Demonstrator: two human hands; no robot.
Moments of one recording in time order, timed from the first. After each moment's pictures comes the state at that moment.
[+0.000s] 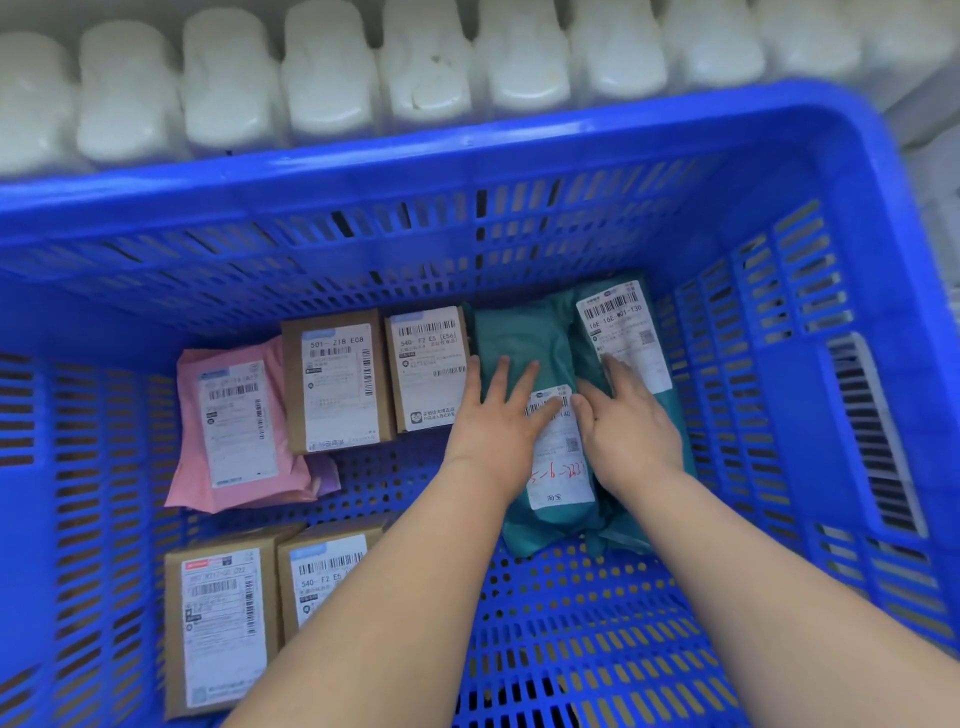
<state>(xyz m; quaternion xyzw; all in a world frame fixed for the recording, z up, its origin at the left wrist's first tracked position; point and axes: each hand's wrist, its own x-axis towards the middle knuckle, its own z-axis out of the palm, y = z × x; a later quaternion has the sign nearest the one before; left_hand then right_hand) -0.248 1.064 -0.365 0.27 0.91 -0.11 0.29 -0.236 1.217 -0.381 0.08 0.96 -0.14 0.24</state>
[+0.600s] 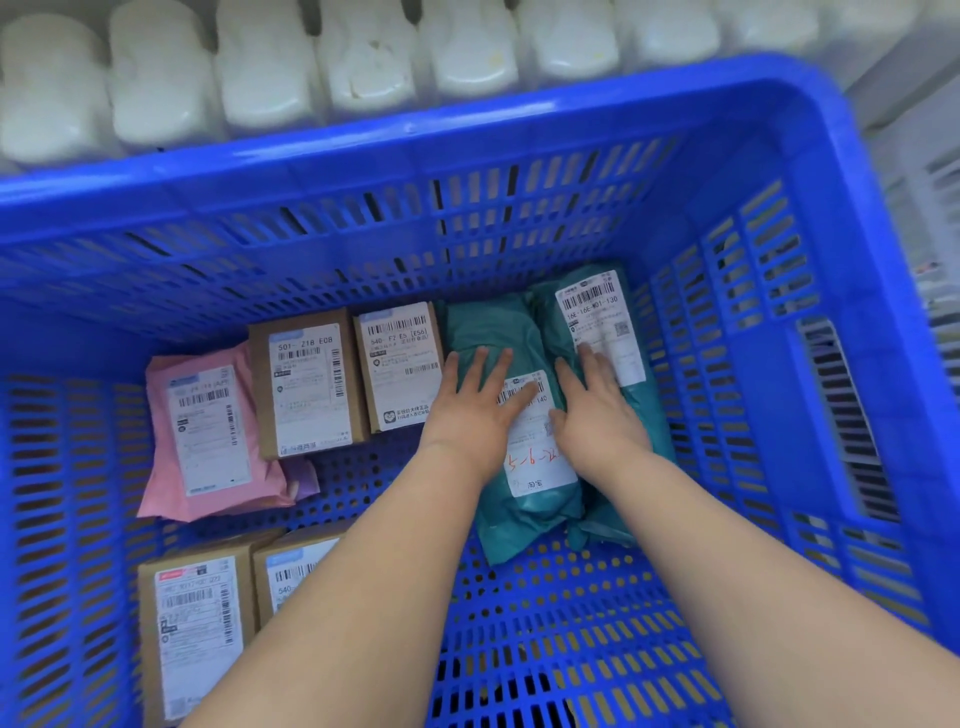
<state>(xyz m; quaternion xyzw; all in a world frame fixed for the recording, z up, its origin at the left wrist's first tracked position) -0.260 1.068 -0.375 0.26 0.90 -0.11 0.32 -0.244 1.219 -0.386 0.07 0.93 -0.17 0.32</state>
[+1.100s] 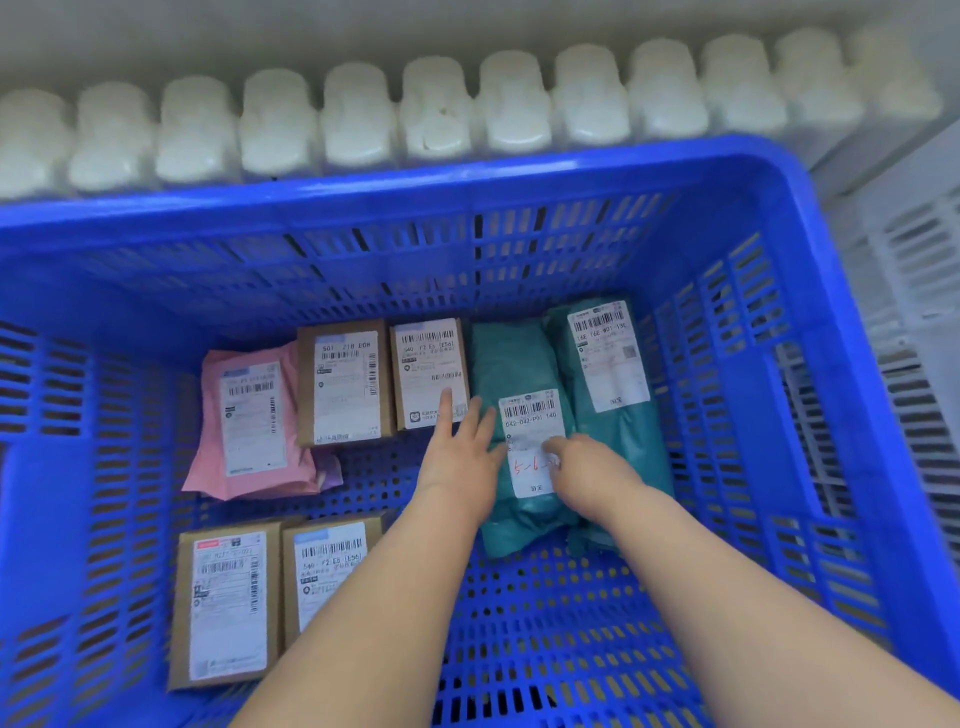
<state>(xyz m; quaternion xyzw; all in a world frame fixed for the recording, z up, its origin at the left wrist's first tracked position) -0.217 1.048 -0.350 0.27 0.88 -0.21 0.33 -0.218 1.203 -0.361 0.03 0.89 -0.14 0.44</state>
